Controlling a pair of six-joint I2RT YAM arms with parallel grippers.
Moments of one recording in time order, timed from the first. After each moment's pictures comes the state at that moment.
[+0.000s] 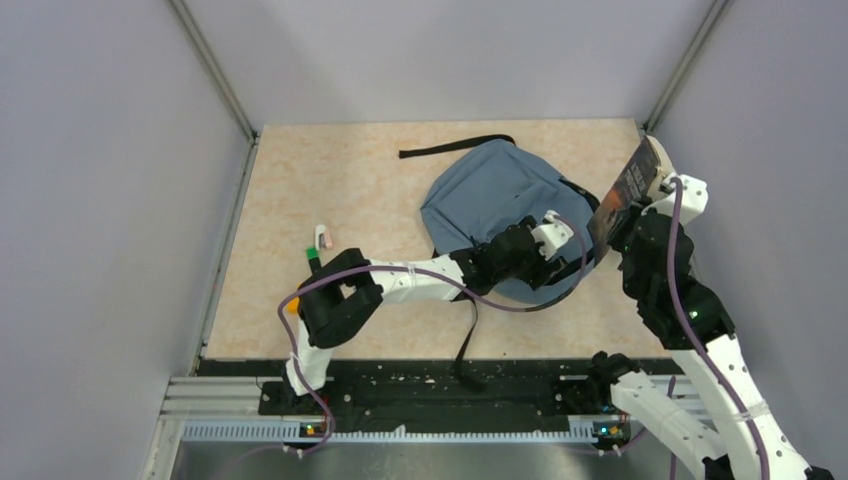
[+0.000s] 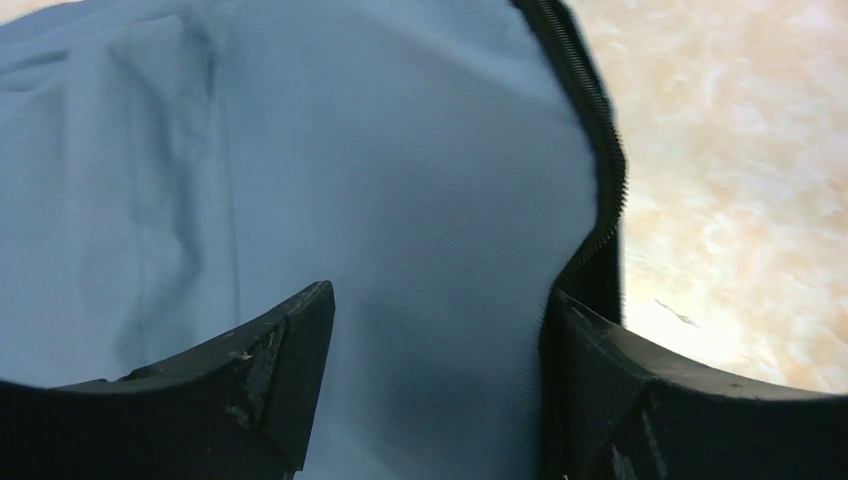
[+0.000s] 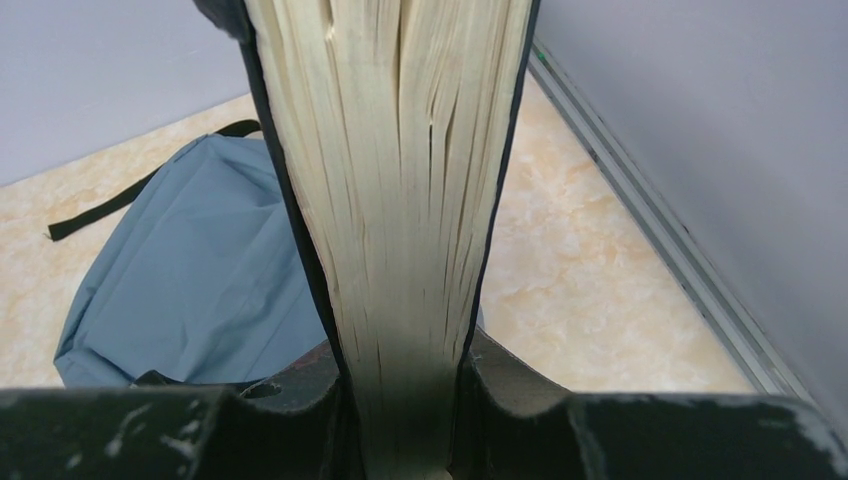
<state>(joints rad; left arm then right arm) -1.11 1.99 1.38 0.23 -0.08 0.06 0.42 0.66 0.98 -0.60 0.71 0.34</state>
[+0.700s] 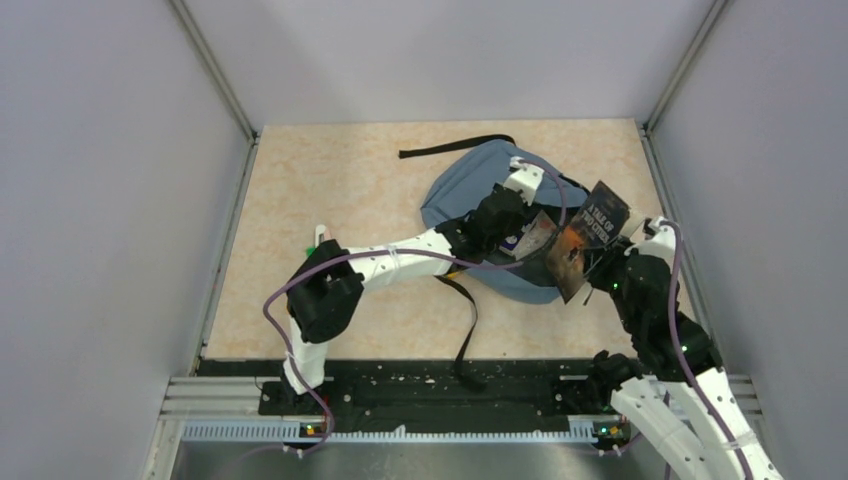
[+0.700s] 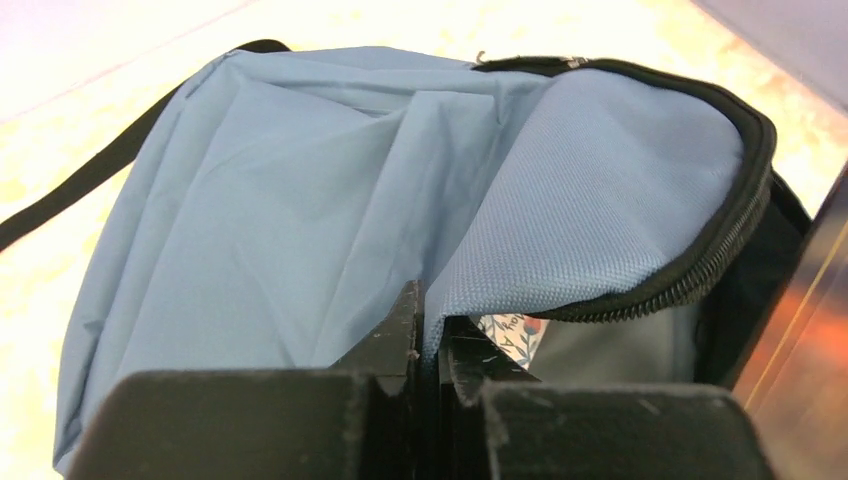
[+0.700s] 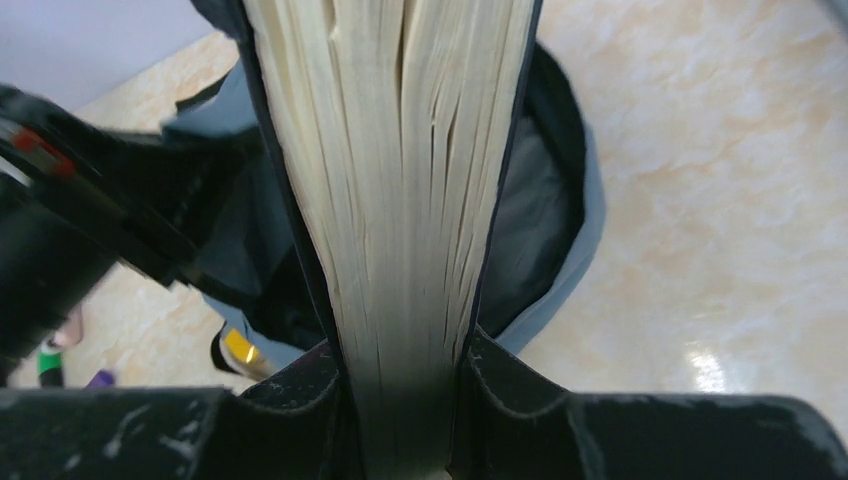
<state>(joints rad) -1.02 1.97 1.51 0.17 -0.42 -0.09 0.42 0.44 0.74 -0.63 0.45 0.55</state>
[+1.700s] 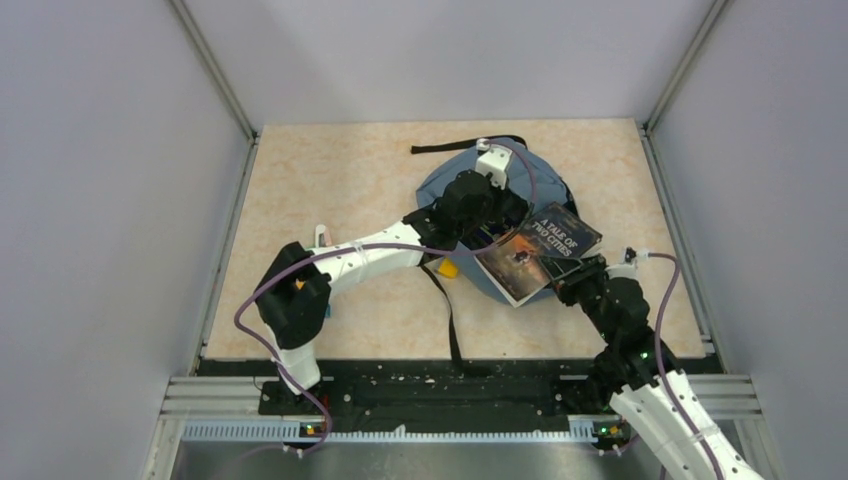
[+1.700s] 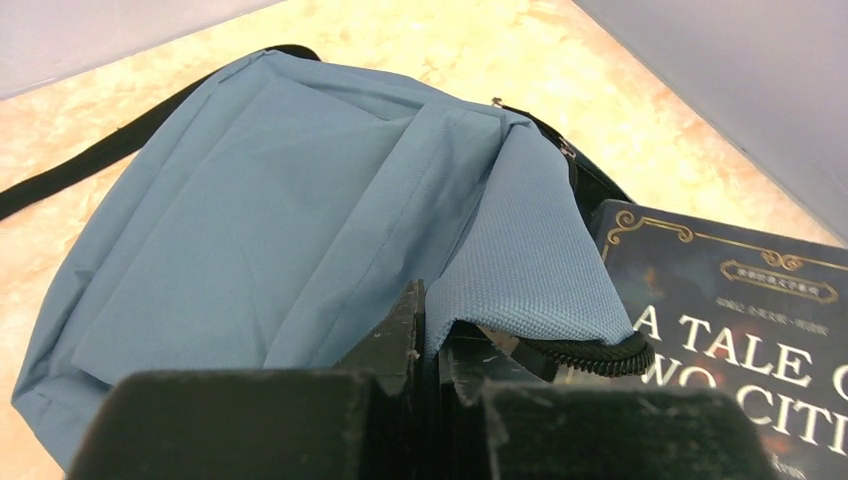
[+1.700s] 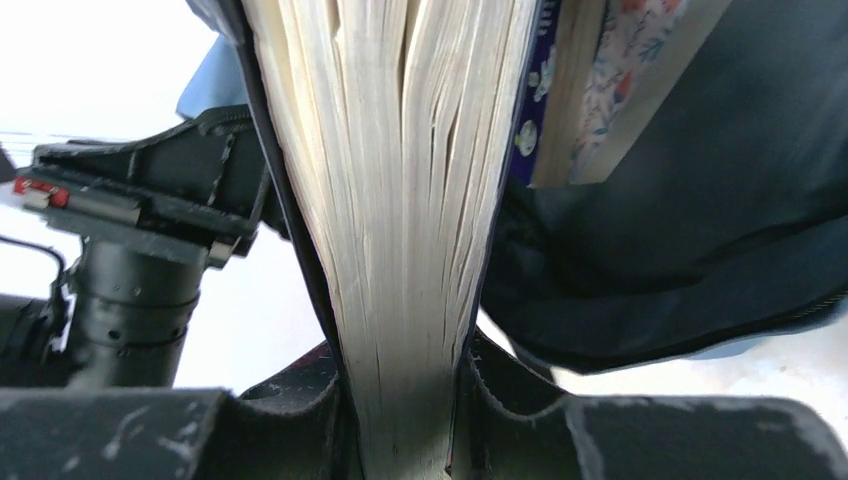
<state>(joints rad) -0.92 1.80 1.39 0.19 -0.23 -0.20 0.42 0.31 0.29 -0.21 0.11 1.30</state>
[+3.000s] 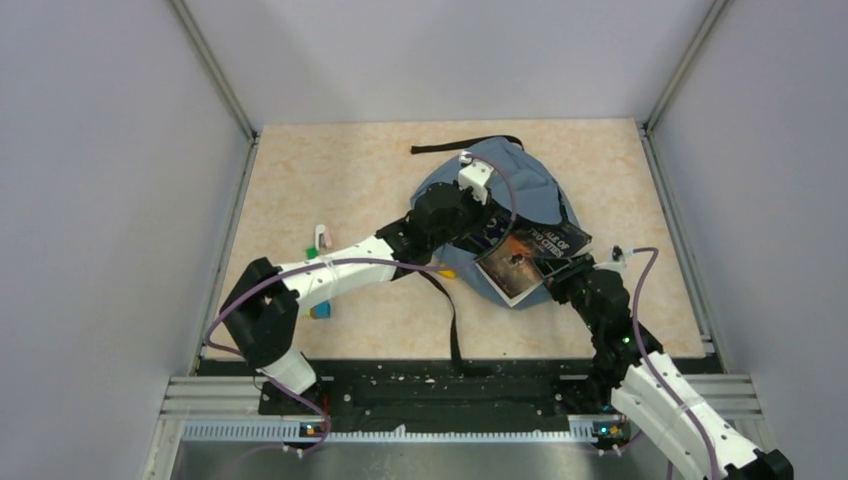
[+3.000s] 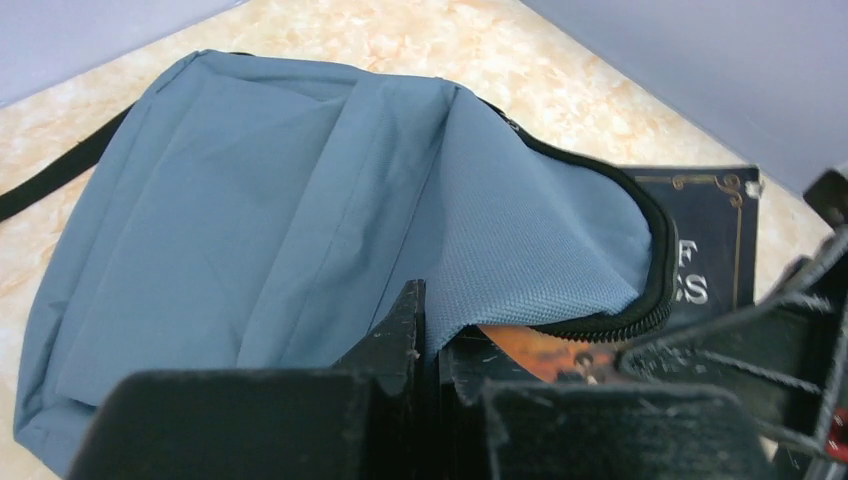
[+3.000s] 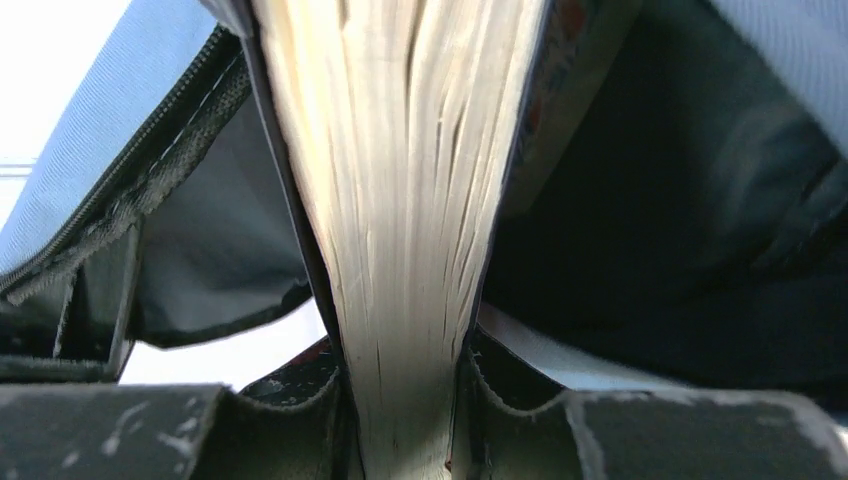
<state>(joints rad) -0.90 1.63 1.20 0.26 -0.09 -0.16 0.42 0.46 0.22 -0.08 0.12 1.31</state>
